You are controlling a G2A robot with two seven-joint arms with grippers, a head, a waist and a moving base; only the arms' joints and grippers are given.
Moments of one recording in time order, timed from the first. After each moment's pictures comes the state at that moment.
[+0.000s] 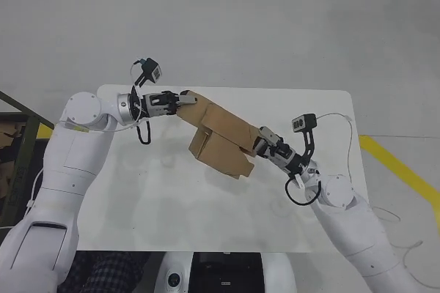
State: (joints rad) left arm 0.79 -1.05 -1.22 -1.19 -0.47 -0.21 -1.23; right arm -1.23 -1.14 1.07 -1.57 0.49 -0.44 0.60
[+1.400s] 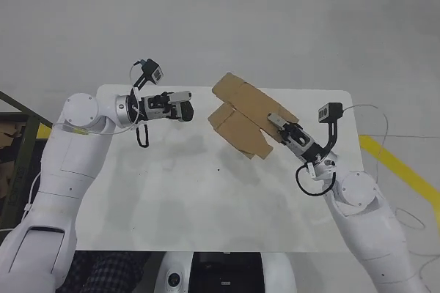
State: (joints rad) left arm 0.83 -1.03 -1.23 -1.27 -0.50 -0.19 -1.25; right arm -1.30 -1.14 1.24 -1.75 0.28 -0.21 0.43
